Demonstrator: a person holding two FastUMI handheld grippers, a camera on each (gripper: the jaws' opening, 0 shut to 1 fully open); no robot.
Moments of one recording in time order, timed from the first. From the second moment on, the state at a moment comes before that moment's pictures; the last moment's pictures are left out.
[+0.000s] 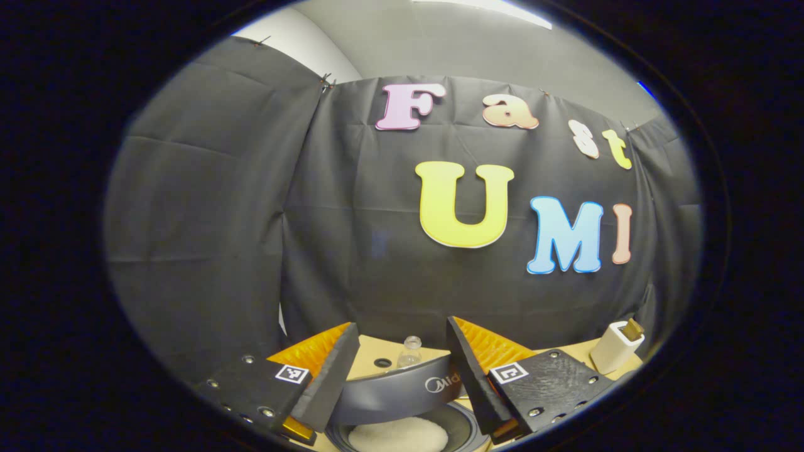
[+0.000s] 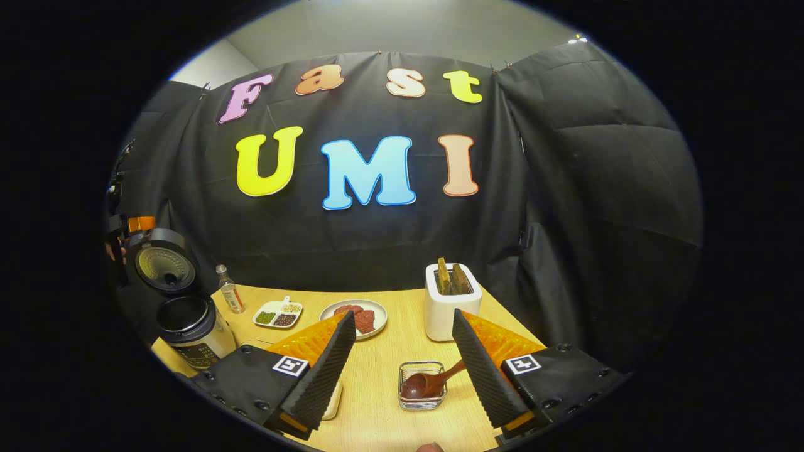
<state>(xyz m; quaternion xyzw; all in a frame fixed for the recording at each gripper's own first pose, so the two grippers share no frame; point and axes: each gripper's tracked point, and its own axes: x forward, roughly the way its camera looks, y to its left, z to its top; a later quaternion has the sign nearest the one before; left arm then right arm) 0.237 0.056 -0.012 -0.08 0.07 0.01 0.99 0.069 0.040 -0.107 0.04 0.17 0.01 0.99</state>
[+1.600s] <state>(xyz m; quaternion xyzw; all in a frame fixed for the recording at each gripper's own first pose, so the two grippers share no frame) 0.130 -0.022 -0.187 -0.02 0.19 0.00 0.98 0.054 0.000 -0.126 0.04 0.19 0.03 0.98</state>
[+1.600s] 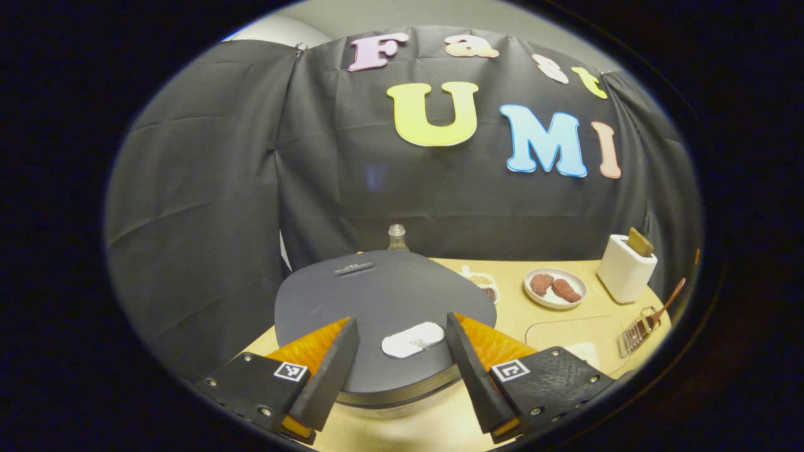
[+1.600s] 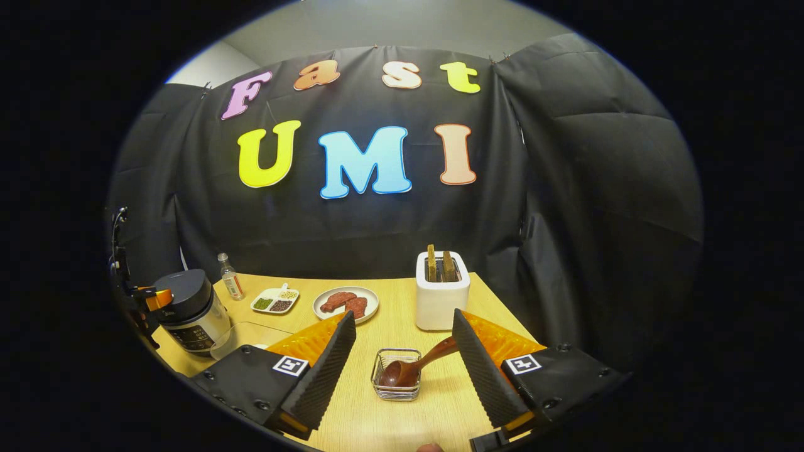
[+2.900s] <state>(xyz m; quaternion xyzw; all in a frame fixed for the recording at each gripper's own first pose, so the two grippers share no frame) -0.027 -0.063 -0.011 0.00 0.00 -0.04 1.00 -0.003 0.028 -0.043 0.04 0.07 0.09 0.99</state>
